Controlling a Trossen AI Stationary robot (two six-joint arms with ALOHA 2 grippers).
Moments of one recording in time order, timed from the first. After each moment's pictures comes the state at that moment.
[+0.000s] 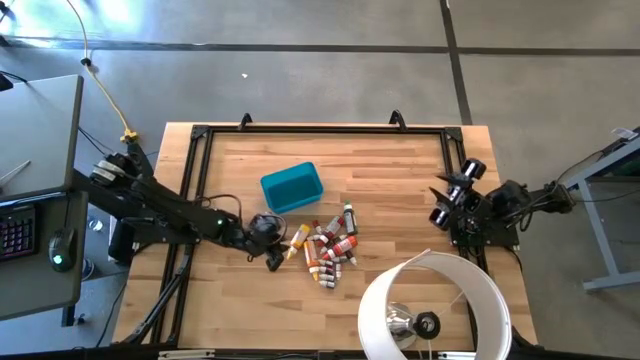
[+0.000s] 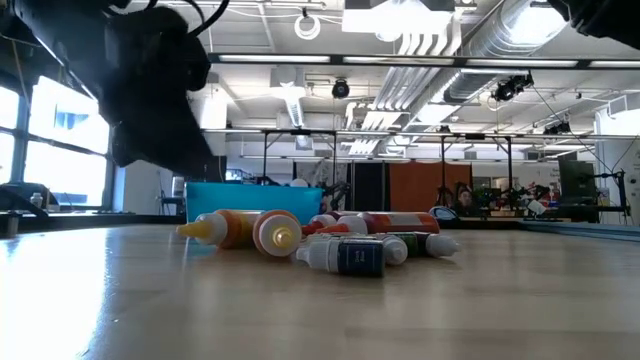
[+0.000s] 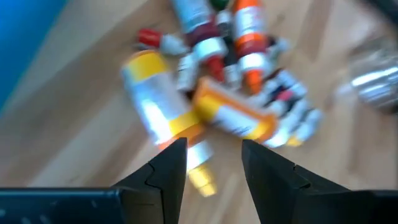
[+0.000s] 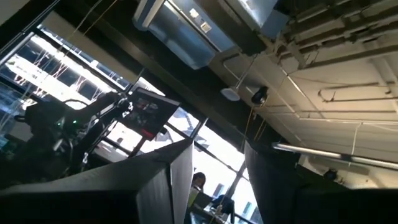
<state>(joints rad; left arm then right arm) -0.39 1.37 0.62 0.02 -0.35 -0.92 0.23 0.03 0.04 0.63 0.33 -0.88</state>
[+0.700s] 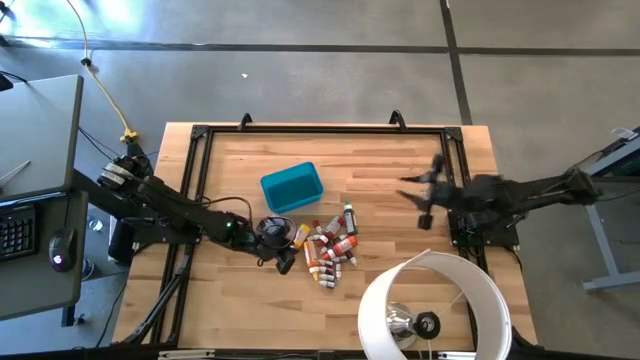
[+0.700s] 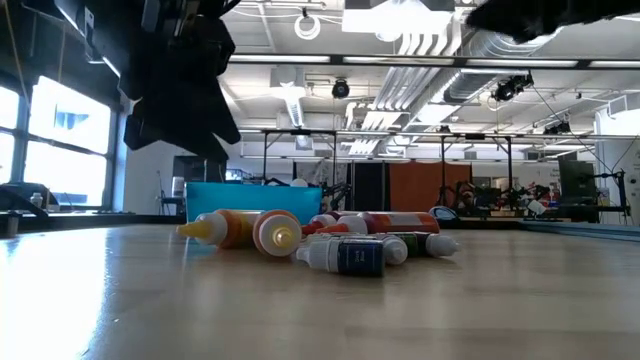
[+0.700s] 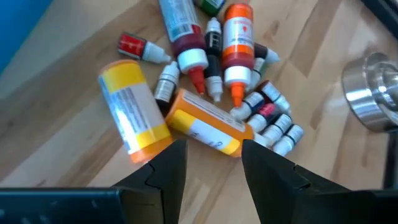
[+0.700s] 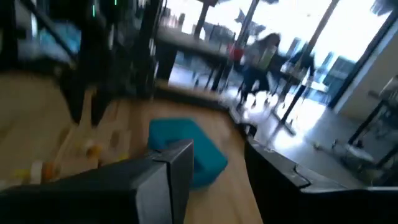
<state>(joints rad) -0.39 1.44 0.79 -0.16 -0.36 -1.00 0.16 0.60 0.48 -0.02 0.41 -0.26</state>
